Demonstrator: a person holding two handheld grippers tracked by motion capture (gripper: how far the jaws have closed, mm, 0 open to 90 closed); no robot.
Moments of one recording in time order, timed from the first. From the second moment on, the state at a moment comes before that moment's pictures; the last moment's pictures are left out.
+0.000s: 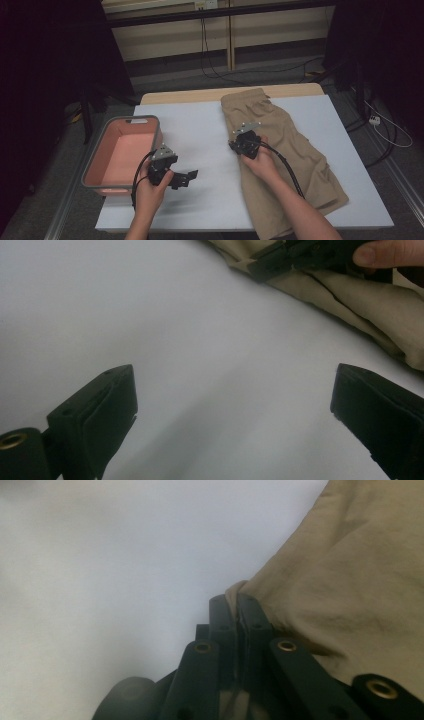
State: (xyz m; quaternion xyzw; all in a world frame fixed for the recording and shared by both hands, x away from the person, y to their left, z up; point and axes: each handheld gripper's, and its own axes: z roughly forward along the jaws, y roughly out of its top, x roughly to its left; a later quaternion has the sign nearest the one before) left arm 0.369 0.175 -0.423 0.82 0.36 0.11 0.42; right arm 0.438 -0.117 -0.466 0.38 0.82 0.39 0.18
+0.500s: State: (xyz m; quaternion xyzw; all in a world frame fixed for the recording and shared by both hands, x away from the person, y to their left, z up) left arm 0.371 0.172 -0.425 0.82 0.36 0.12 0.43; right arm 0.420 -0.096 -0.468 0.34 0.84 0.39 0.16
